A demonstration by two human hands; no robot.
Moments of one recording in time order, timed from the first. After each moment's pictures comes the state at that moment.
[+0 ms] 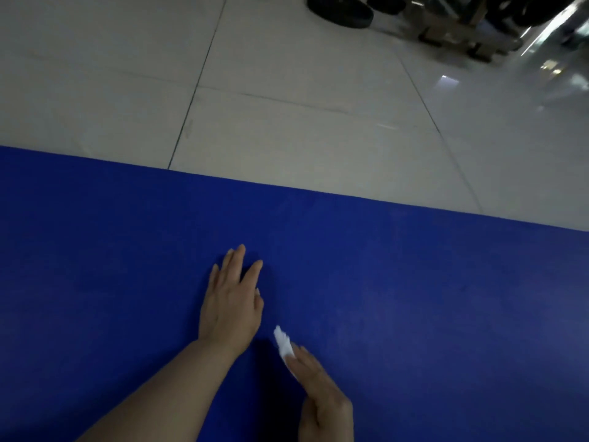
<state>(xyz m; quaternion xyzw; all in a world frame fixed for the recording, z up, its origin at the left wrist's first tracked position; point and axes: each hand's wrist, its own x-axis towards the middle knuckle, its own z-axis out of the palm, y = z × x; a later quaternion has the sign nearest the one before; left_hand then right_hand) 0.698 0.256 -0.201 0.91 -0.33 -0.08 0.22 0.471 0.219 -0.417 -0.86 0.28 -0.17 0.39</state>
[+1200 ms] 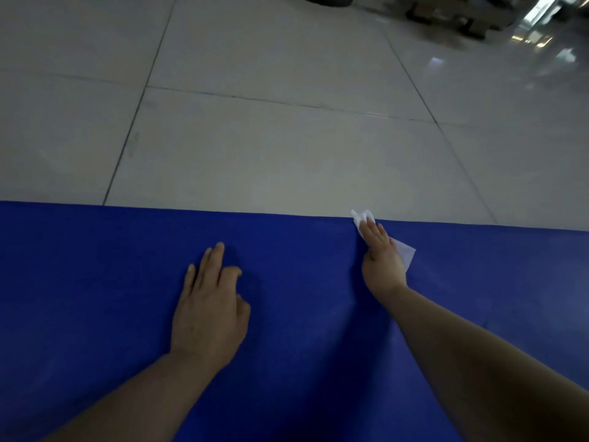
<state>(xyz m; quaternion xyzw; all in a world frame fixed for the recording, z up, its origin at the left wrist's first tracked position) 0.768 0.188 -0.220 0.91 -0.36 -0.03 0.18 0.656 -0.075 -0.207 -0.89 0.40 -0.05 0.21</state>
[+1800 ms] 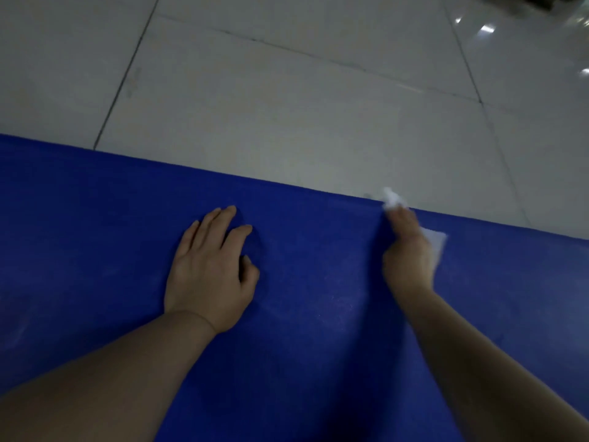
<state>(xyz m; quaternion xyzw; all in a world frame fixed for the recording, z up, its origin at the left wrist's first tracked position) 0.780 0.169 -0.222 0.92 -0.34 -0.03 0.19 0.655 -0.074 -0.204 -0.90 0.41 -0.11 0.14</state>
